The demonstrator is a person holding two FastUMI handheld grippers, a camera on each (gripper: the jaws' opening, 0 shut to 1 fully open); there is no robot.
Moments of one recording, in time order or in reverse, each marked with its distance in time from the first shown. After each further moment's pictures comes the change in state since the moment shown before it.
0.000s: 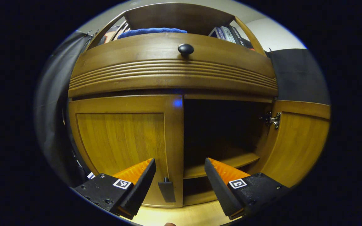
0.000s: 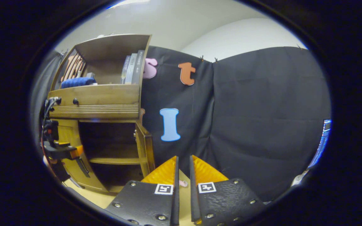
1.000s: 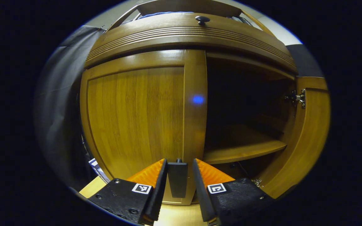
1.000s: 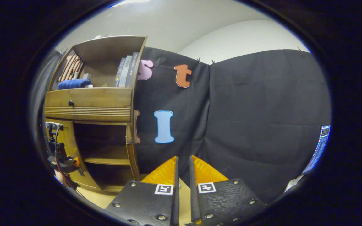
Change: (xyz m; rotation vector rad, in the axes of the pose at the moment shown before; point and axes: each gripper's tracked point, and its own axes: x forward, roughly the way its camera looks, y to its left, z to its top) left arm 0.023 0.037 -0.073 -0.027 0.055 0.182; right arm 0.006 -0.028 0.006 -0.027 0.005 -0.037
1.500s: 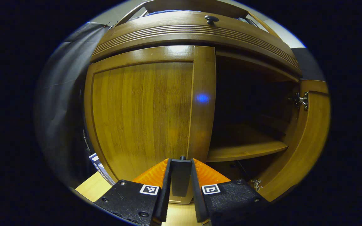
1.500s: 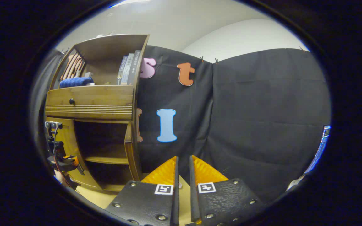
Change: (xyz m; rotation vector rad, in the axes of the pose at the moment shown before) left arm -0.006 0.002 -0.003 -0.055 0.003 0.015; right arm 0.013 0.009 -0.006 -0.015 0.022 0.052
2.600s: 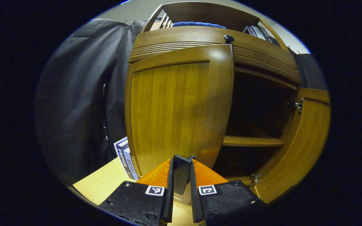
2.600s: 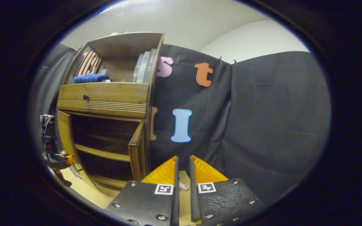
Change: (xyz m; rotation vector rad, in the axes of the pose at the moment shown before) left arm -0.091 0.040 -0.011 -0.064 0.028 0.131; right arm 0.016 0.015 0.009 -0.056 -0.009 0.175
